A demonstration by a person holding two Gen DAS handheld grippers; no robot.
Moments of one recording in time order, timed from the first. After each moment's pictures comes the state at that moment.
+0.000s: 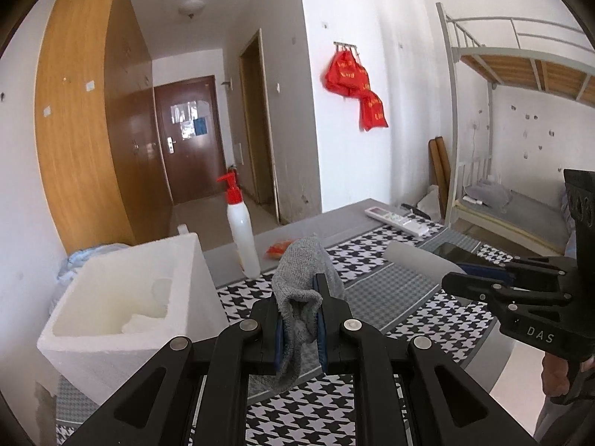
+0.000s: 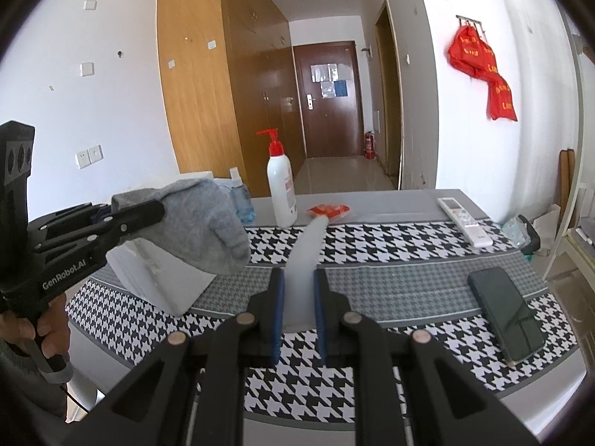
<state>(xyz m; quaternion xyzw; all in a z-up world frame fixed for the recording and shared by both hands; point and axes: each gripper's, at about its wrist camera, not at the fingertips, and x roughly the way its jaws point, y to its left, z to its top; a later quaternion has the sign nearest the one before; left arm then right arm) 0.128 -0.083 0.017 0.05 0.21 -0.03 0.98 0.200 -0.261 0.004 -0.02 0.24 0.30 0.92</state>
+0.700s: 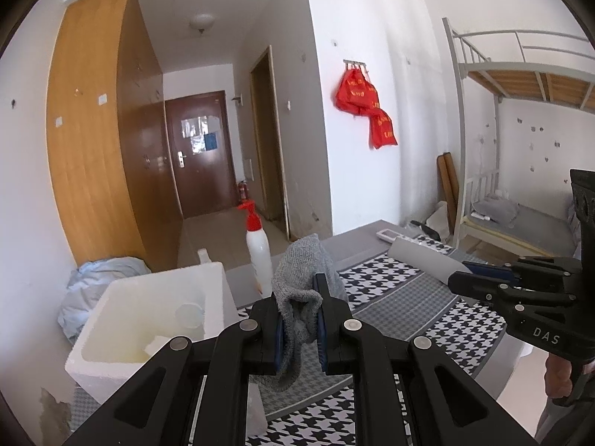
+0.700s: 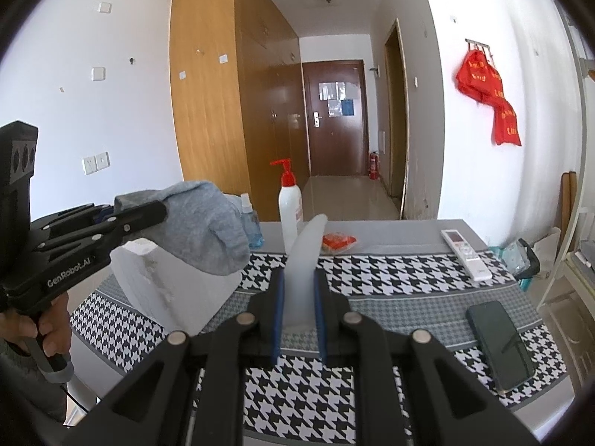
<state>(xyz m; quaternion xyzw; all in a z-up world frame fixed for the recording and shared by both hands) 0.124 -0.069 0.041 0.05 0.18 -0.01 0.98 0.198 -0.250 0.029 -0.03 0.21 0.31 0.93</state>
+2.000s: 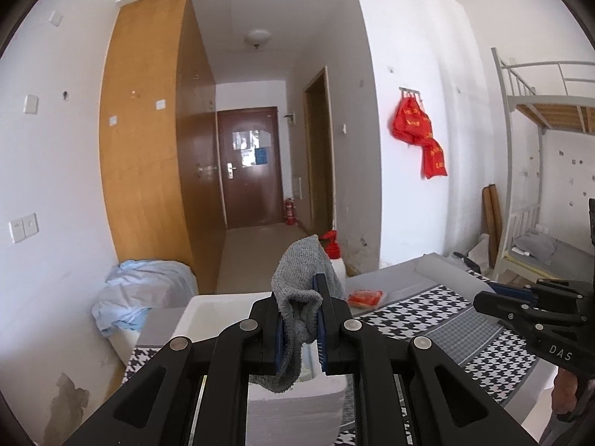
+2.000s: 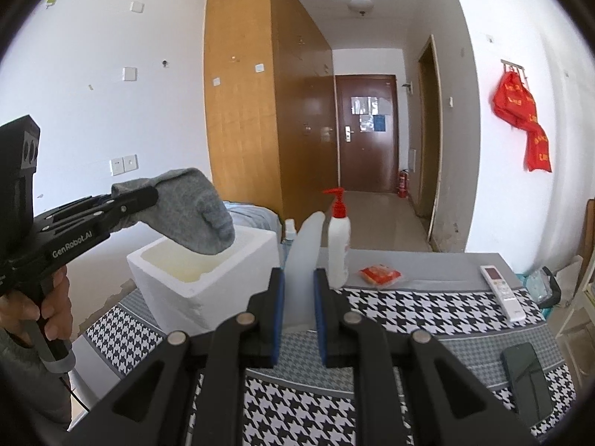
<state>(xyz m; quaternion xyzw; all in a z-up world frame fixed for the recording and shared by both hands) 0.106 -0.016 0.068 0.02 0.13 0.08 0.99 0.200 -0.194 0.051 -0.05 0.18 0.37 0.91</state>
